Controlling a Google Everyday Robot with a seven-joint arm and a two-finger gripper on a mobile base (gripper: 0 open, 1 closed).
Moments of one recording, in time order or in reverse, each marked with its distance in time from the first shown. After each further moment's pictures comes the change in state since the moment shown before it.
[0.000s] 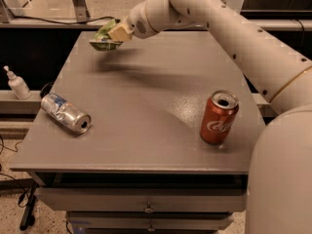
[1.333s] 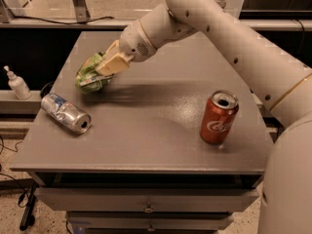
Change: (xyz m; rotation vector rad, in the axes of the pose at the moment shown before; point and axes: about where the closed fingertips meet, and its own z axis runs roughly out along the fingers) arm 0.026 0.138 -0.018 -0.480 0.053 -0.174
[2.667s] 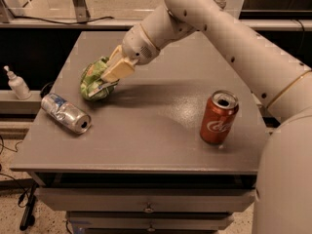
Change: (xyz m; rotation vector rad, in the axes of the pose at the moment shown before) arm 0.019 0.008 -0.001 -0.056 0.077 -0.046
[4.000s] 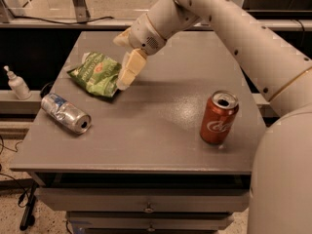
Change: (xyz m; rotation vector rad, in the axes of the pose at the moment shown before) arm 0.003 -0.019 -0.025 0.064 0.055 -0.023
